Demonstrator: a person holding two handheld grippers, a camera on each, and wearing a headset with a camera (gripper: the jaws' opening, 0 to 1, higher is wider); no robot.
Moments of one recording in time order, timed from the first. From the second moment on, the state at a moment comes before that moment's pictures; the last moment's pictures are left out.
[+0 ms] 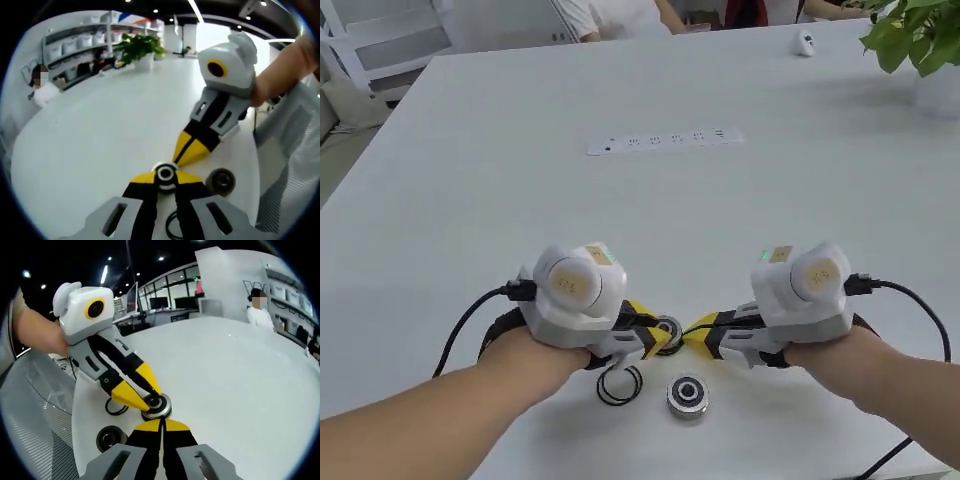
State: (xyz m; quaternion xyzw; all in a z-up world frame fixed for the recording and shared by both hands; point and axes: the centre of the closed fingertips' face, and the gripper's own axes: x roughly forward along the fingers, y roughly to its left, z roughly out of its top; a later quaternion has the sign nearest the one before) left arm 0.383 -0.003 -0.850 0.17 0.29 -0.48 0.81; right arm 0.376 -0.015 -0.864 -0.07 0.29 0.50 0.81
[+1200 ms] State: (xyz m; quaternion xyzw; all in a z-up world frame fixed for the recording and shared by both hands) left arm 0.384 -0.003 -0.851 0.18 0.29 -0.47 0.82; right arm 0.378 -0.005 -0.846 0.07 0.31 0.49 0.81
